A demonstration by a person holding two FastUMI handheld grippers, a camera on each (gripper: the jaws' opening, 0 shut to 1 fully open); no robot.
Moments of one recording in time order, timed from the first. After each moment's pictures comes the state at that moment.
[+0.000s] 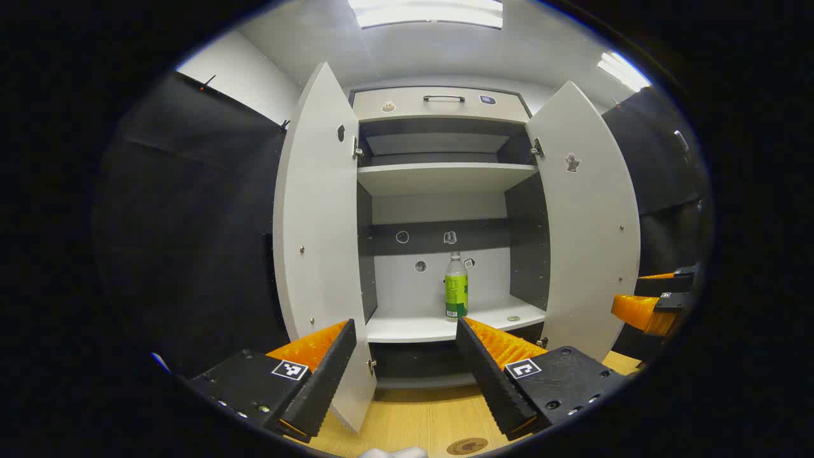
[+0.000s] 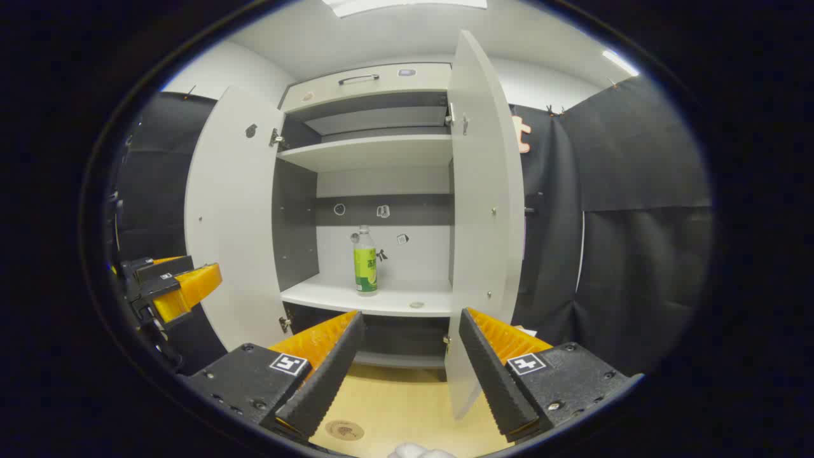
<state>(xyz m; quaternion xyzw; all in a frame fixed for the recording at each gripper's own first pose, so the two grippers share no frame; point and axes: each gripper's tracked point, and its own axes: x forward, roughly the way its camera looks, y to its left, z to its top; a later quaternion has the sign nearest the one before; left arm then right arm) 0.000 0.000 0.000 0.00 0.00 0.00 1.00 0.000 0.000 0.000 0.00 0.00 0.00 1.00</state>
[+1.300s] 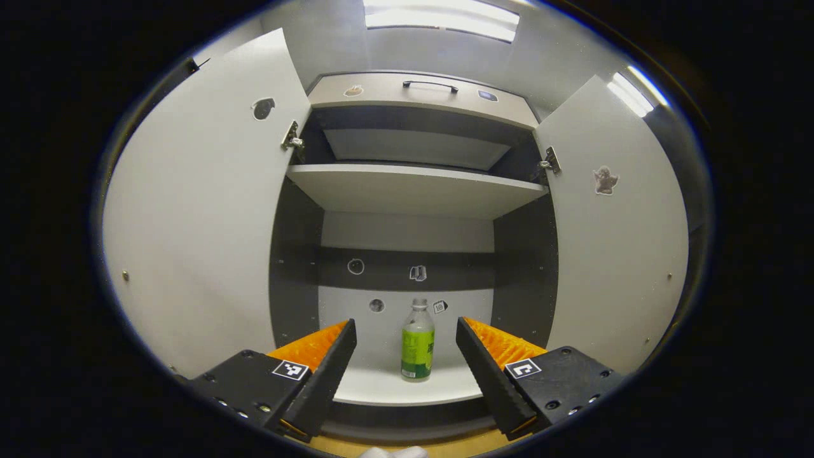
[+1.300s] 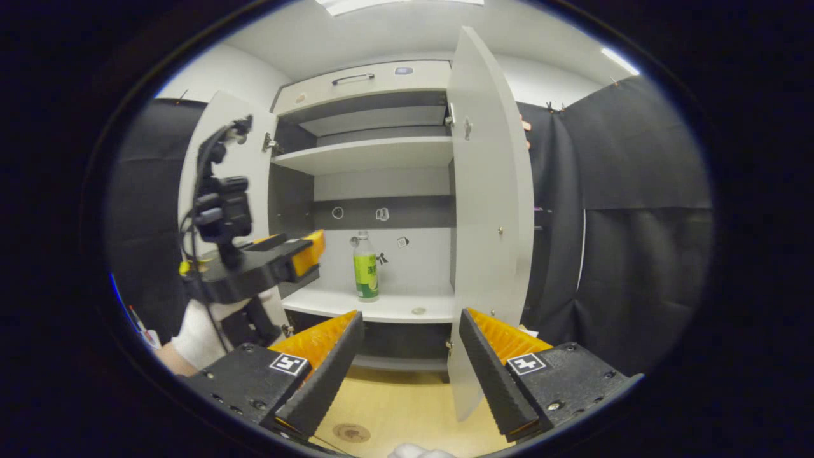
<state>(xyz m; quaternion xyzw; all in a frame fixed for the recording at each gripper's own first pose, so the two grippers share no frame) 0.205 -0.080 0.047 -0.05 -0.07 -0.05 0.99 0.009 0.005 0.031 0.02 0.01 -0.01 1.00</state>
